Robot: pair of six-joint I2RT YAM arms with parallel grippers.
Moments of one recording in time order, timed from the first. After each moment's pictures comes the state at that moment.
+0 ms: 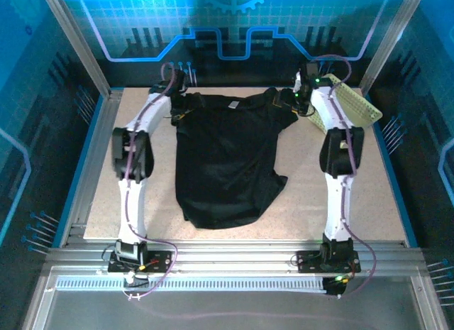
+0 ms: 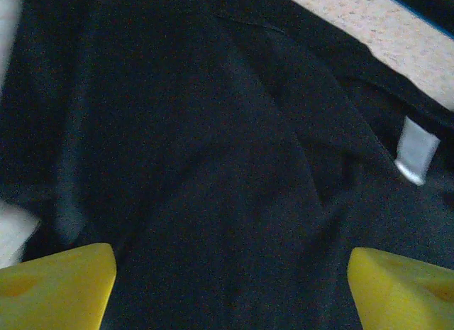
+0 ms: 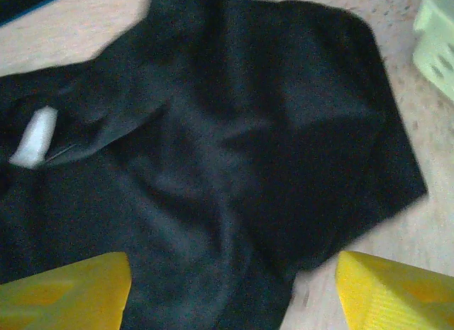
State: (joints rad) left arm -0.14 2.19 1.97 -0.76 0.12 -0.57; right arm 0.08 2.27 2.15 -0.91 -0.27 0.34
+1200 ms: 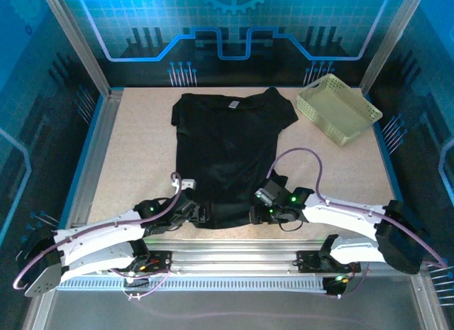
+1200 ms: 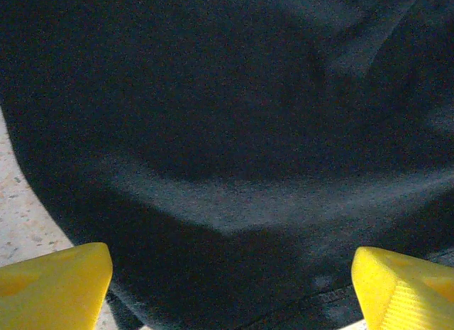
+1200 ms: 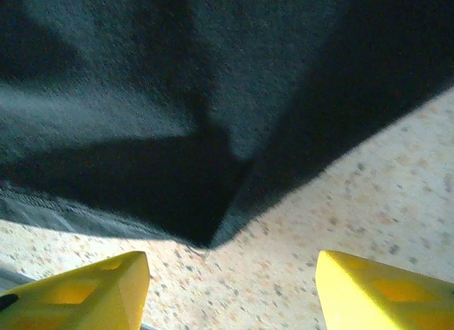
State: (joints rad) left arm -0.94 0.95 0.46 -0.49 -0.29 -0.85; right arm 0.92 1.25 0.61 -0.56 -0.01 0.84
